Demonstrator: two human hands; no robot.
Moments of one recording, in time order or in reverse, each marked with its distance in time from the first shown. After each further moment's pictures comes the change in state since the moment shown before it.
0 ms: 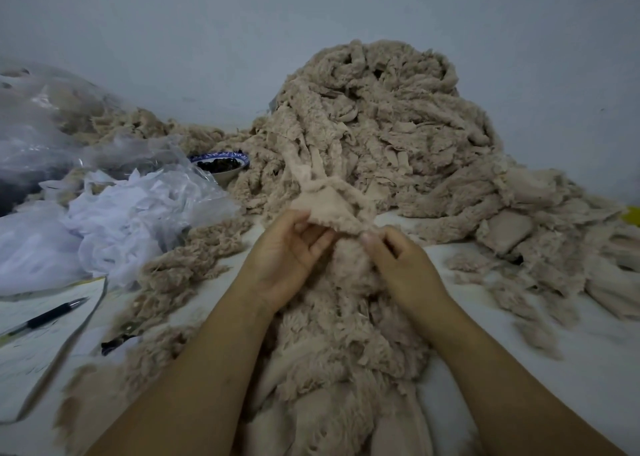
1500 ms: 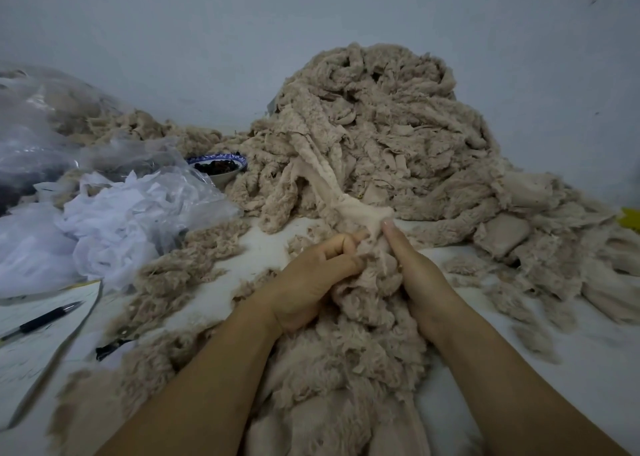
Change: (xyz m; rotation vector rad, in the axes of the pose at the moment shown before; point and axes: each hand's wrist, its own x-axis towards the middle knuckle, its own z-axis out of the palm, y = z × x) left_hand -0.013 -0.024 0.008 0.703 -0.238 -0.112; right_hand 0.003 -0.006 -0.010 0.464 -0.069 0.415
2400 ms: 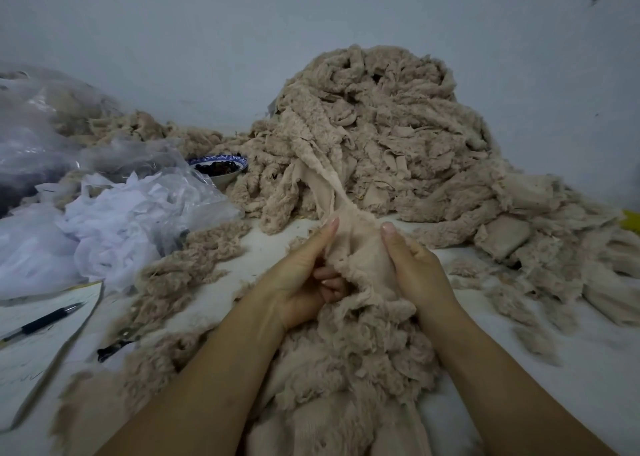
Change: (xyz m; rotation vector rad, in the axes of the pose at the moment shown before) left_hand 0.005 0.007 -0.009 -0.561 0.144 -0.261; right_hand -0.005 -0.002 0.008 -0.250 0.268 -0.116
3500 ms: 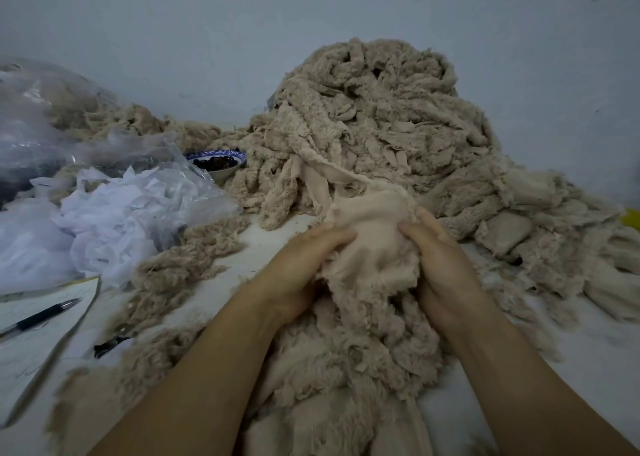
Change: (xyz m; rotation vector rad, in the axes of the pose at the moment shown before) left_hand -0.007 0.004 0.007 0.346 0.032 0.129; right_hand 0.008 -0.004 -0.014 0.600 -0.173 -0.030
